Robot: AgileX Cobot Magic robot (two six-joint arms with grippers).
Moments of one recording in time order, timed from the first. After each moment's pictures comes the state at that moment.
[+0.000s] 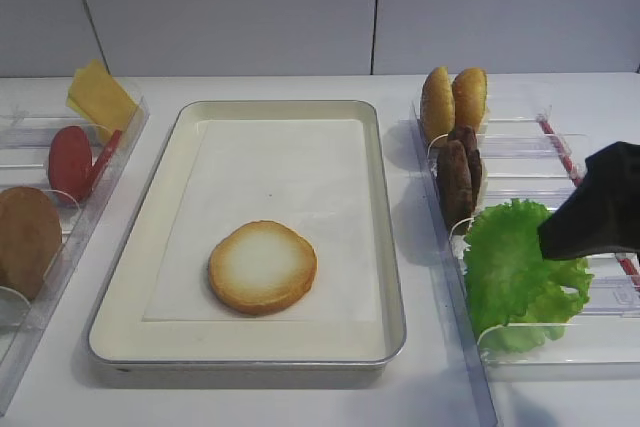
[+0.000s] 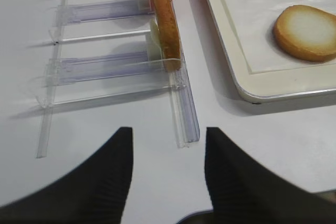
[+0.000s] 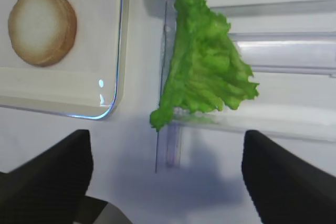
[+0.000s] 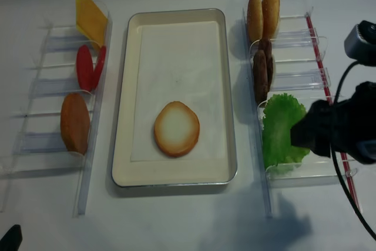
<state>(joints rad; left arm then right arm) -0.10 -0.02 -0.49 0.02 1.19 -0.04 0.18 0.97 -0.71 0.46 0.97 0.00</state>
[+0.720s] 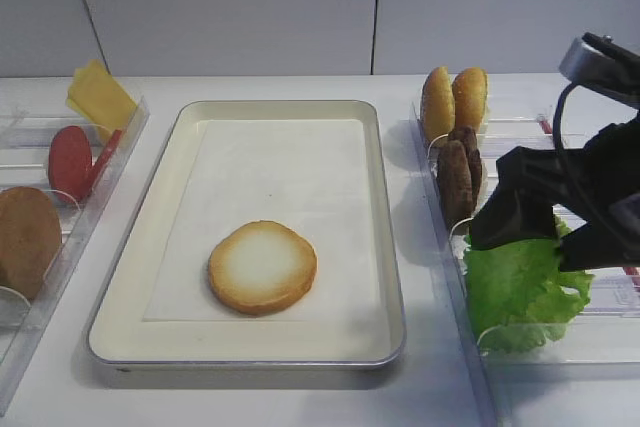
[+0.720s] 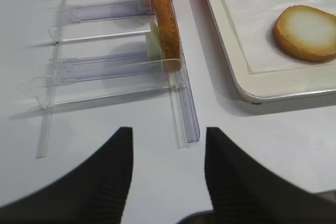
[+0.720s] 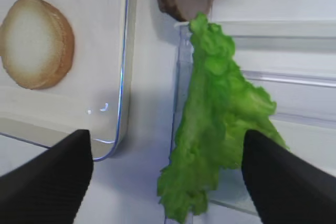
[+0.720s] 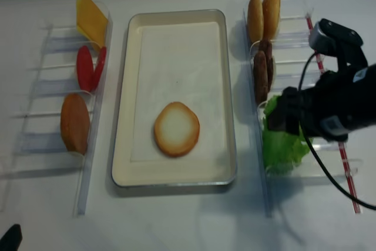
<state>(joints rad) -0.10 -0.02 -0.49 0.02 1.18 -0.04 0.20 1.22 -0.71 0.61 0.80 -0.17</state>
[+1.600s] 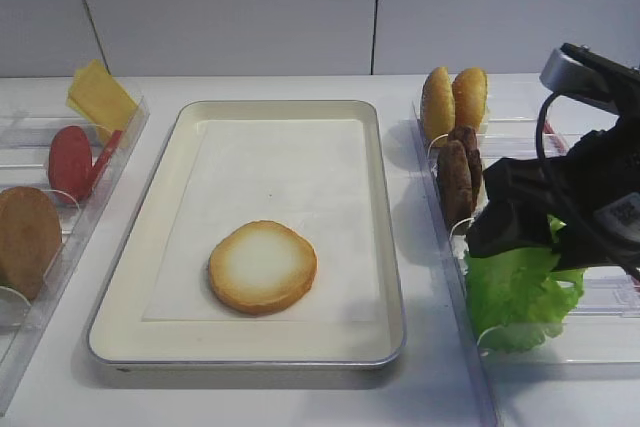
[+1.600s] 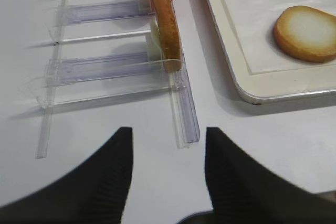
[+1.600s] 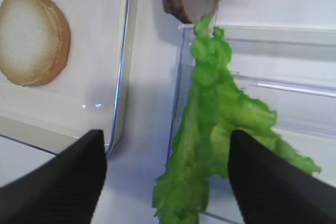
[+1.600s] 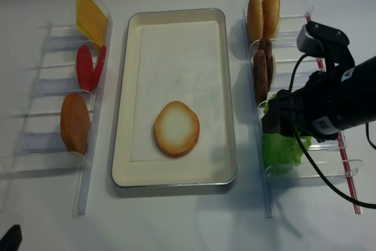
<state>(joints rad) -0.10 -0.02 -0.49 0.02 1.18 -0.04 0.22 1.26 -0.71 0.62 0.78 -0.21</state>
